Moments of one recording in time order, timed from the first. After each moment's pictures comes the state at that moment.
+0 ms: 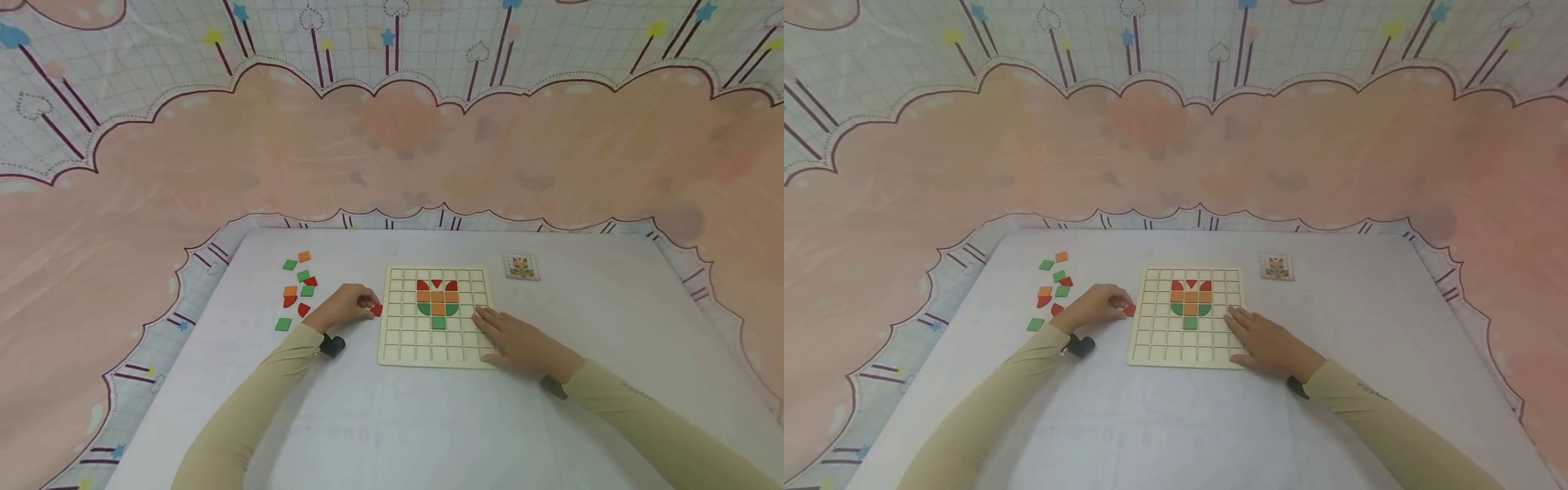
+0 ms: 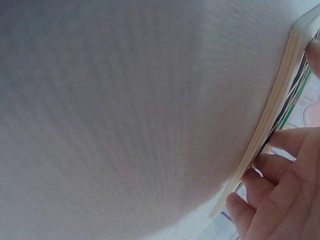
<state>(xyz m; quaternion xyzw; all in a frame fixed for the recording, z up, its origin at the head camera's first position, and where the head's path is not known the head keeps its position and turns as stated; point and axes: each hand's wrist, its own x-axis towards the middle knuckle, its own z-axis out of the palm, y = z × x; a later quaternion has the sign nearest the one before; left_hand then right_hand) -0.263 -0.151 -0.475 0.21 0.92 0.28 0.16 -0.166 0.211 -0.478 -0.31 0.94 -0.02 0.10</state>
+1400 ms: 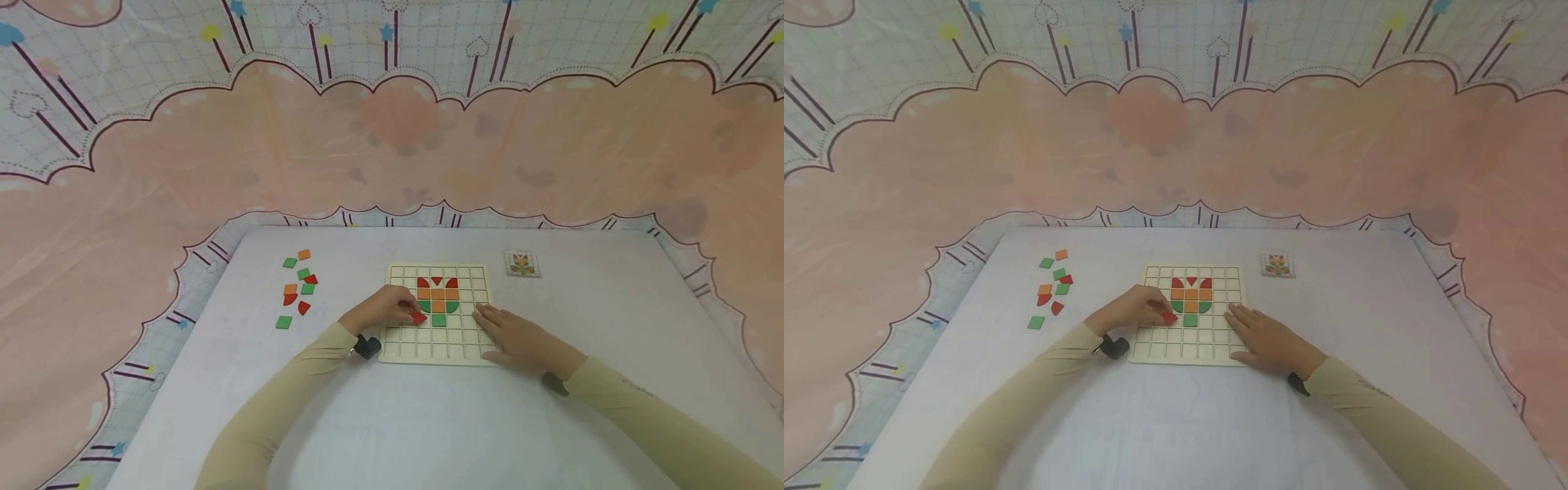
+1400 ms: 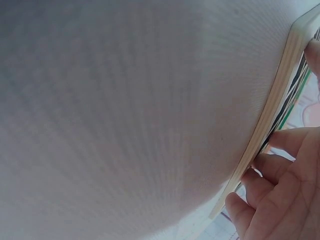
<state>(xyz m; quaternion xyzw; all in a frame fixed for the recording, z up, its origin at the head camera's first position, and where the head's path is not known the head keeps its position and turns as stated) -0.248 -0.084 -0.462 0.33 0.88 0.29 0.17 -0.165 0.211 -0.478 -0.31 0.94 -0.03 0.10</state>
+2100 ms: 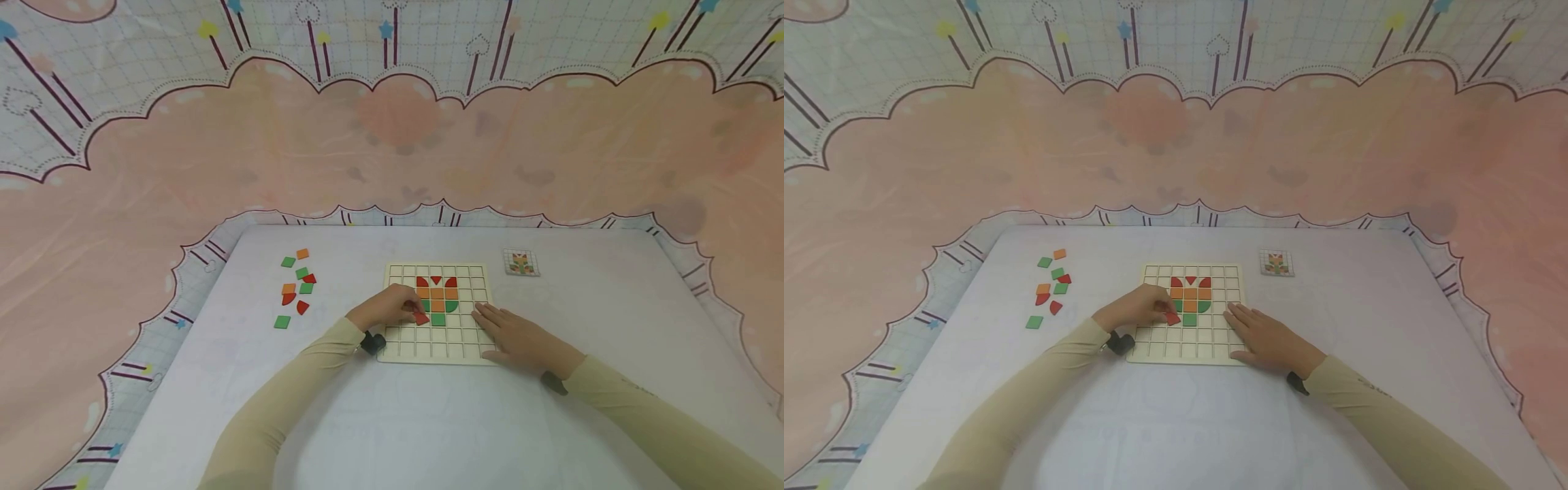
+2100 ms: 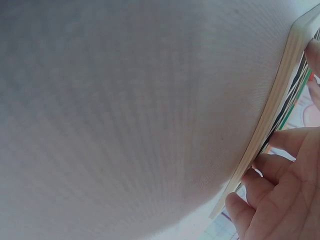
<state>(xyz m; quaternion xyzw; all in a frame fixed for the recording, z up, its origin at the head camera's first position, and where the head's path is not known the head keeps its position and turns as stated) -0.256 -0.073 -0.473 0.36 0.88 0.25 0.18 -0.165 0.212 -0.477 -0.32 0.94 -0.03 0.09</state>
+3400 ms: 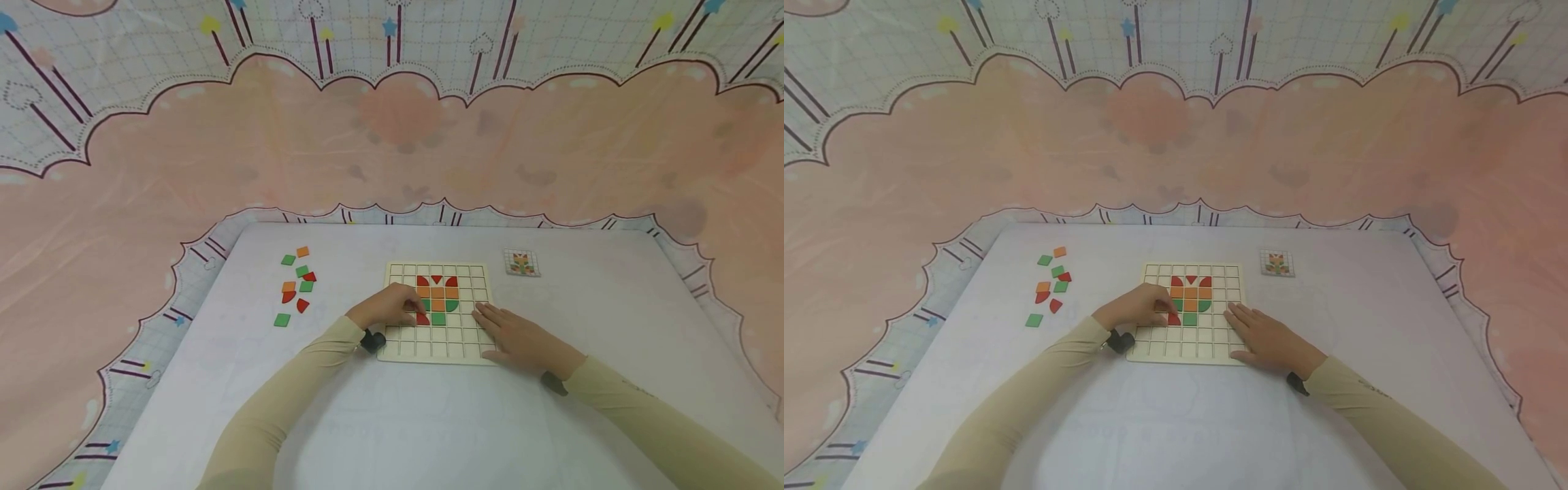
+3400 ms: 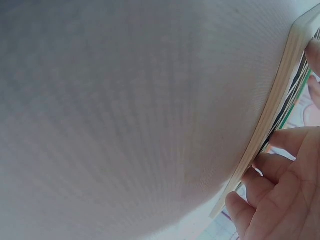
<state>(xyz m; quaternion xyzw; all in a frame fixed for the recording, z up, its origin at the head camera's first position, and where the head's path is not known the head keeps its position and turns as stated) -0.256 -0.075 -0.473 0.35 0.87 0.27 0.19 -0.166 0.213 -0.480 -0.33 0.94 -0.03 0.09</state>
